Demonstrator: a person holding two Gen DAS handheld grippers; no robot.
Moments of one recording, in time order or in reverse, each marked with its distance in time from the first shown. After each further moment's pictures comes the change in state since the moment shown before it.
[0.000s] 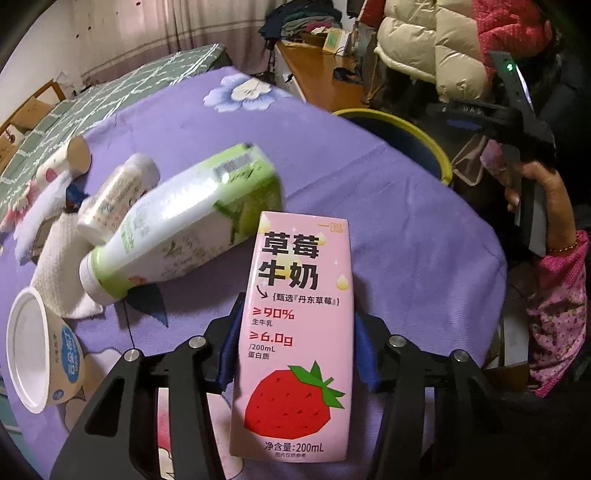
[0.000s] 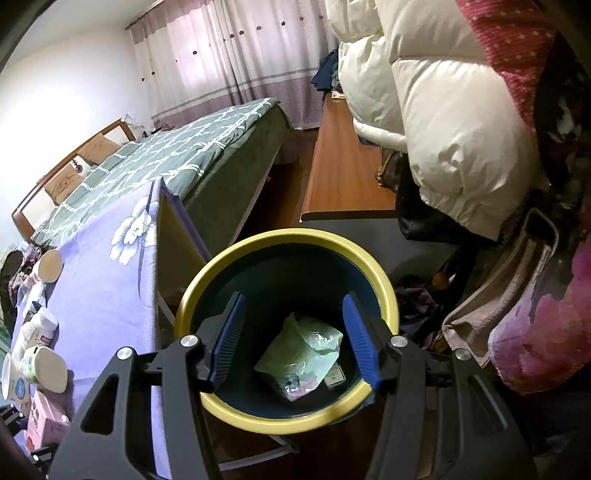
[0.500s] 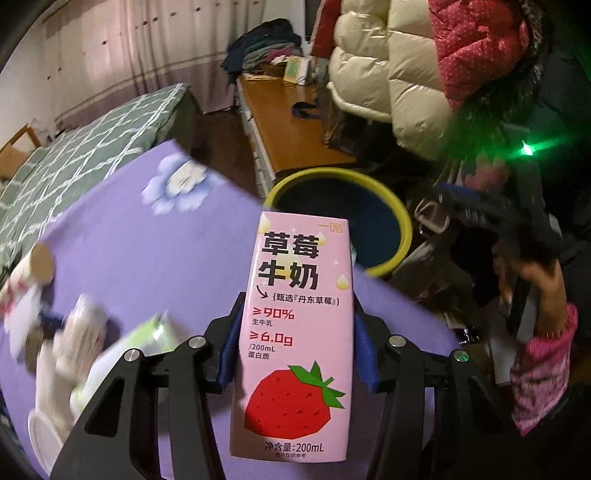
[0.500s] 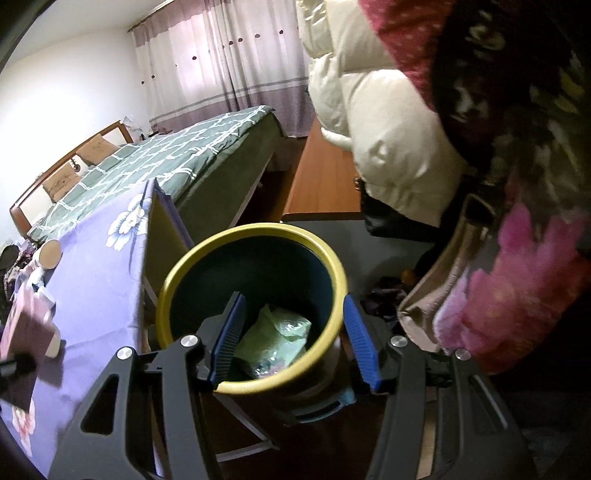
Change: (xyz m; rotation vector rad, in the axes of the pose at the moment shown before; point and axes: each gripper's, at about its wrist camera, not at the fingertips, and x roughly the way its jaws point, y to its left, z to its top) left arm 0.002 -0.067 0.105 0.124 -0.102 -0.059; right arm -0.033 -0.036 -0.019 -0.016 -0.030 -0.031
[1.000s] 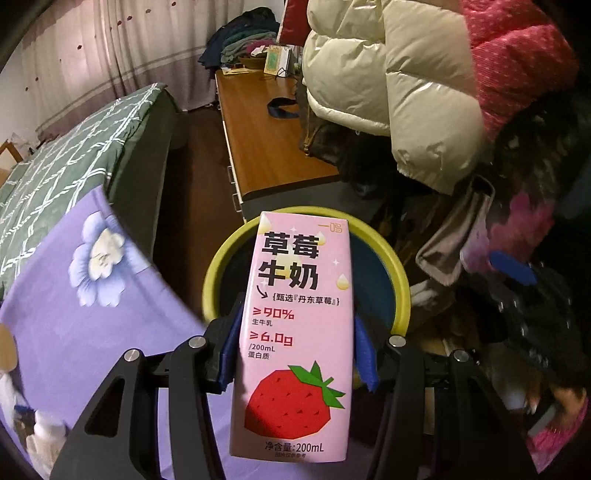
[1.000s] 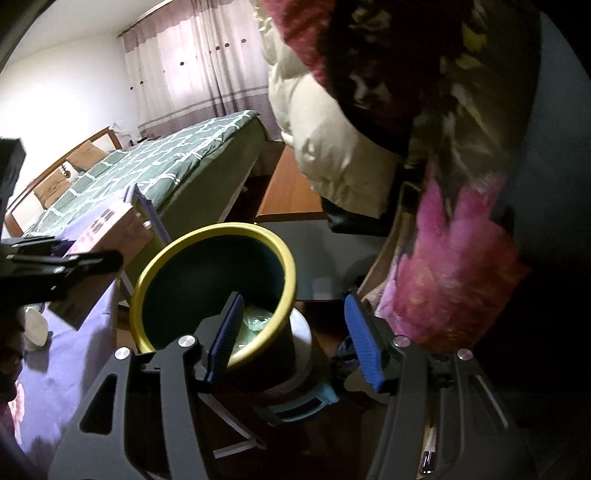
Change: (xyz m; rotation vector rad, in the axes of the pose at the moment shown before) left arm 0.106 -0.050 0.107 0.030 0.048 -0.025; right arm -0.012 -0.039 -0.009 0.029 -0.011 -0.042
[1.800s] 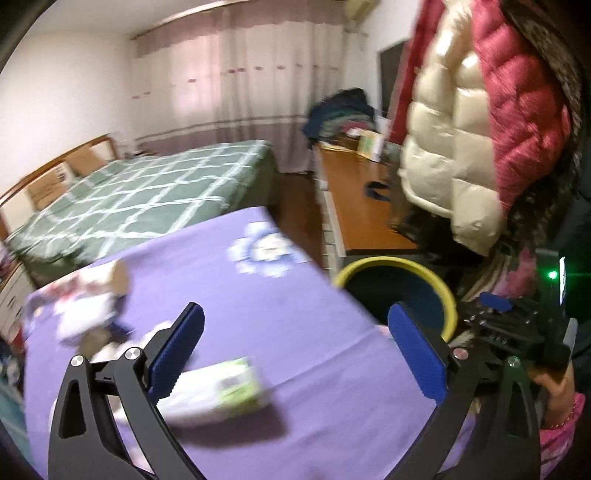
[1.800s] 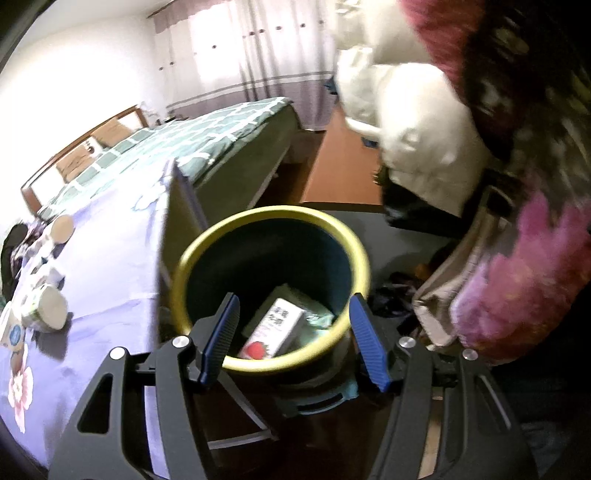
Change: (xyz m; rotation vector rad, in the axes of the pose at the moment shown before) left arm -0.175 0.077 -0.128 -0.242 -0.339 0.305; right arm 0.014 0.075 -0.007 -0.124 0.042 0.106
